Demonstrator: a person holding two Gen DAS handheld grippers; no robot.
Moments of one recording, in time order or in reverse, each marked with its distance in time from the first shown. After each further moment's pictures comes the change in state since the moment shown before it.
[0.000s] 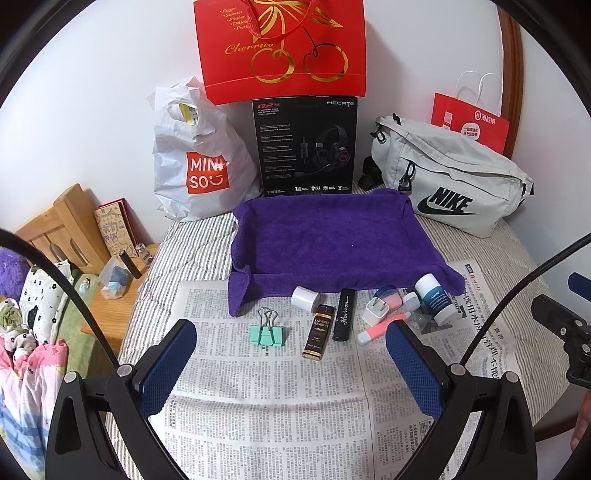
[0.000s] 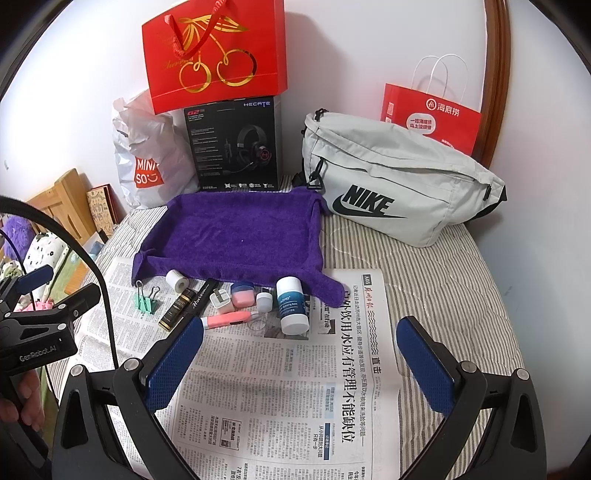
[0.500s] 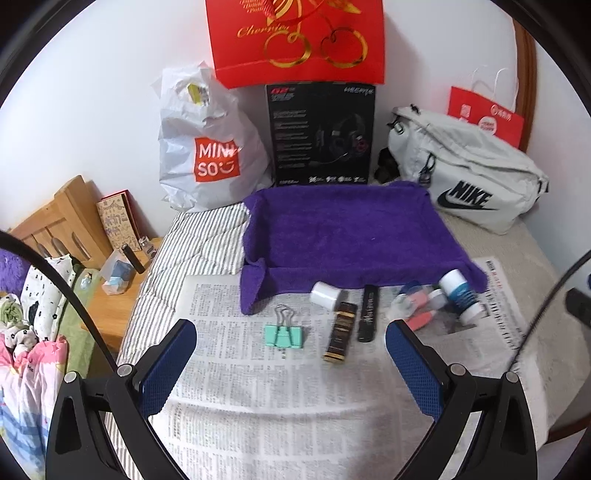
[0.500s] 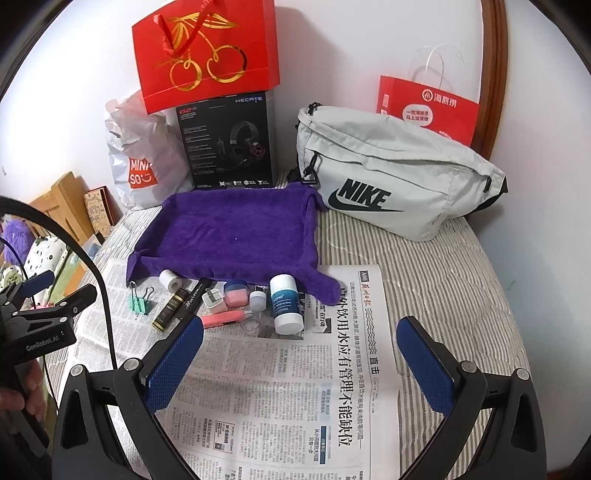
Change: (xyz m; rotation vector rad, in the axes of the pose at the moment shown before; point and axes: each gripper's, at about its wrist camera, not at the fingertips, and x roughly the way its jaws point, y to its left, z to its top) left arm 0.036 0.018 -0.003 -0.001 0.028 0.030; right arm 0.016 -0.014 -0.001 0.025 0.016 0.005
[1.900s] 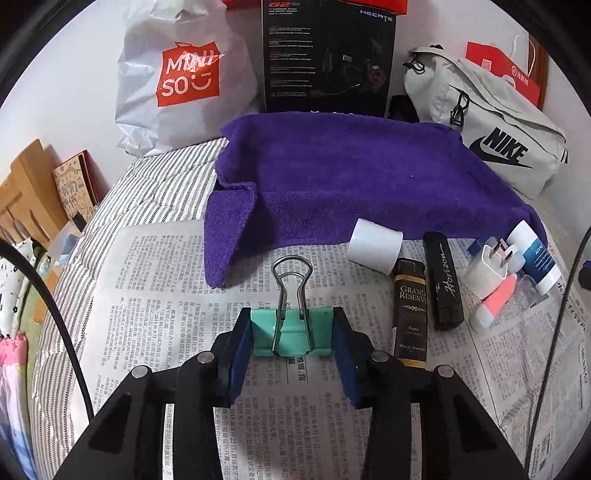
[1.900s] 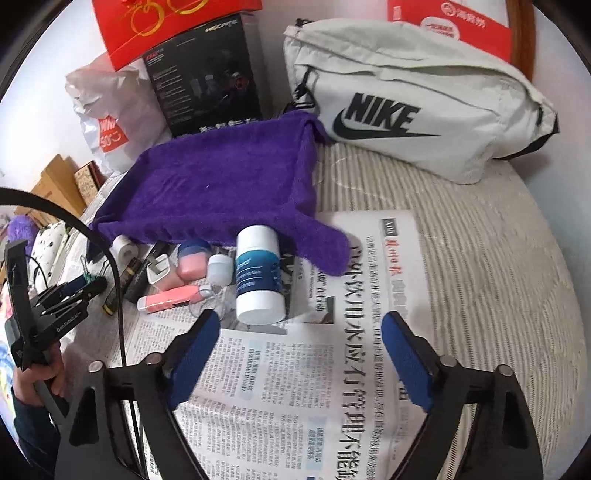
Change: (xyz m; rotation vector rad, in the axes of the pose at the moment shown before) left arm 0.140 0.015 -0.043 0.016 0.072 -0.097; right arm 0.125 -0.023 -0.022 0.014 0.172 0.109
